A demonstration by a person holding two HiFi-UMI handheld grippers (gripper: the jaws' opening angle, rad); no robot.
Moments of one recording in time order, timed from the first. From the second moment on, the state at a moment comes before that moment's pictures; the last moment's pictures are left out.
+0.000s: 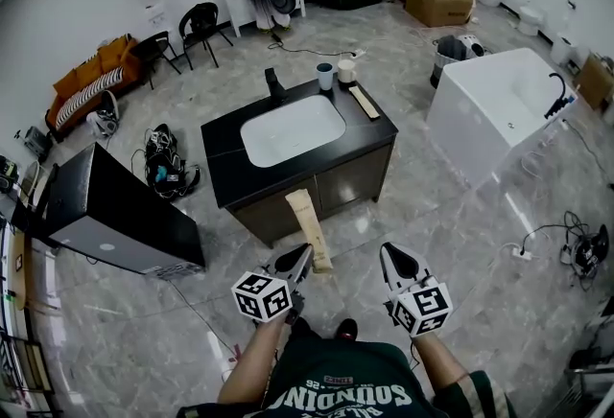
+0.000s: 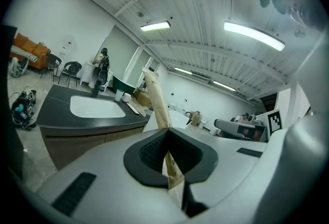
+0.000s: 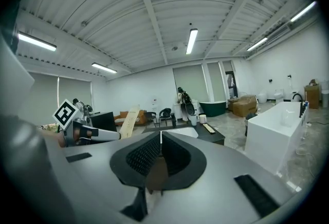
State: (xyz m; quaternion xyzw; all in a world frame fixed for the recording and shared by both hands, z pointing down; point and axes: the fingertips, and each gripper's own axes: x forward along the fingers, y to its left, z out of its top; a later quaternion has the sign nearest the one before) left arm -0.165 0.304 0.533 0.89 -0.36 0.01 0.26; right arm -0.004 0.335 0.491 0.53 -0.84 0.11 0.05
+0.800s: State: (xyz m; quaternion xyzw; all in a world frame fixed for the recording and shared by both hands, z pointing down) left arm -0.134 0.258 0.527 0.90 -0.36 0.00 0.26; right arm 0.022 0.301 0.497 0.52 -0.84 0.12 0.06
